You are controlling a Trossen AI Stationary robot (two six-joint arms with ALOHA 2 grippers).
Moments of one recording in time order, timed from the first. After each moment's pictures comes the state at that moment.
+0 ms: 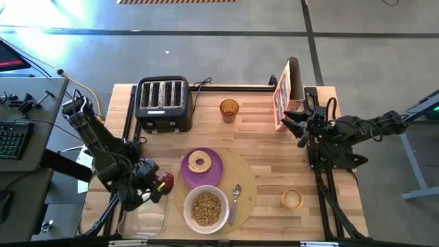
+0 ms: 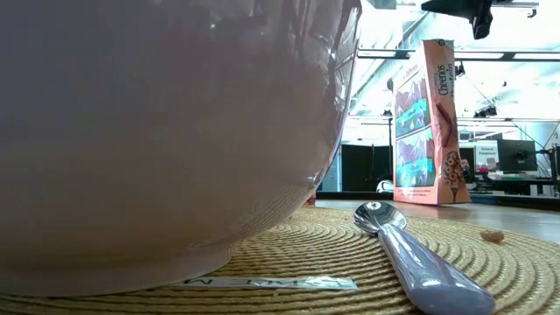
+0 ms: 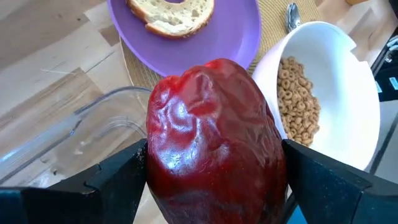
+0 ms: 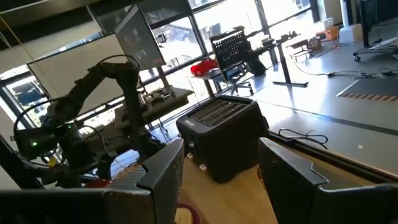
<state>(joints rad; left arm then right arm) -0.95 1.22 0.90 -0.89 -0.55 -1.77 0.31 0.47 0.59 -0.08 0.71 0.37</state>
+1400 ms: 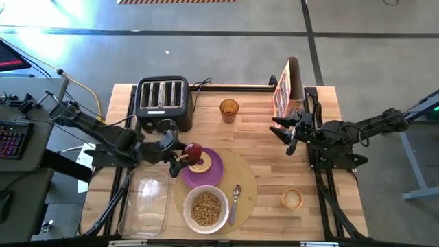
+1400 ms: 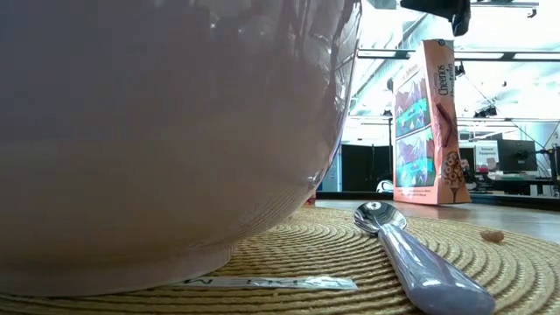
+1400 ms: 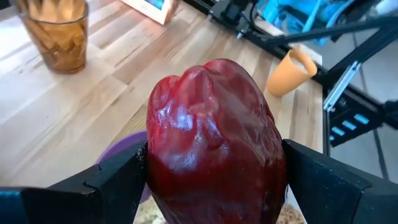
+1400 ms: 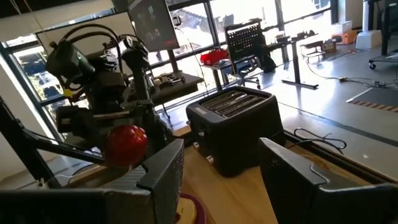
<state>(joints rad) -0.43 1.07 0.90 -0.46 -0.49 -0.76 0.31 0.65 0.59 0.07 0.64 0.28</state>
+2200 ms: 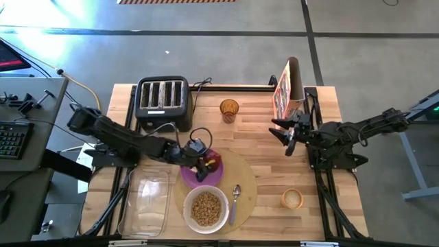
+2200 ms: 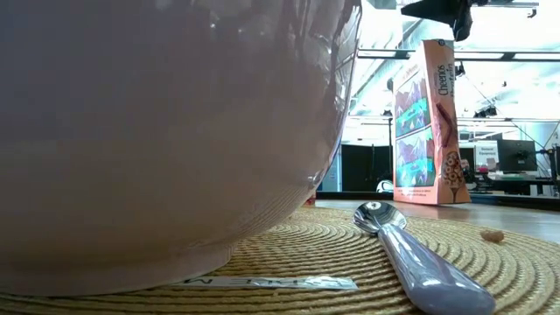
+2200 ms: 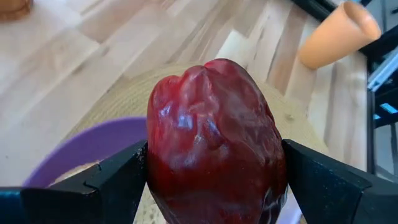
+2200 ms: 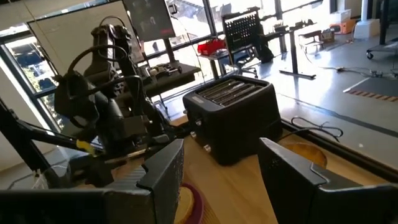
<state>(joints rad) -0.27 1.46 0.90 -0.16 -0.29 -0.74 0.31 0.66 0.59 0.02 0.64 0.32</state>
